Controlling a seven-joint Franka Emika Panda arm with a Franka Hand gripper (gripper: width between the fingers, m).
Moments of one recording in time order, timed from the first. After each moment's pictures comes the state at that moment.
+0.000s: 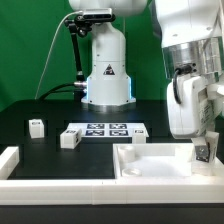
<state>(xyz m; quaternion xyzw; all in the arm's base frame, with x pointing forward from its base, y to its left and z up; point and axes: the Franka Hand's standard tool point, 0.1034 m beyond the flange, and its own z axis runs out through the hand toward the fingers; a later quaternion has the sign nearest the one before) 0.625 0.123 0.065 -0.49 0.87 0.05 0.10</state>
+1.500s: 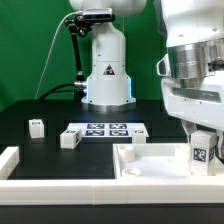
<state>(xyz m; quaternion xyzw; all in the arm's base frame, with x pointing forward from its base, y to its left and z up) 0.621 0.128 0.065 -0.81 0.58 0.01 0.08</state>
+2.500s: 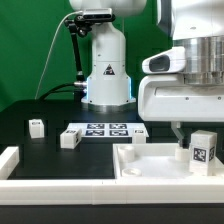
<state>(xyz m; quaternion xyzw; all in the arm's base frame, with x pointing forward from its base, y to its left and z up) 0.628 0.120 0.069 -0.98 0.20 -0.03 0.04</state>
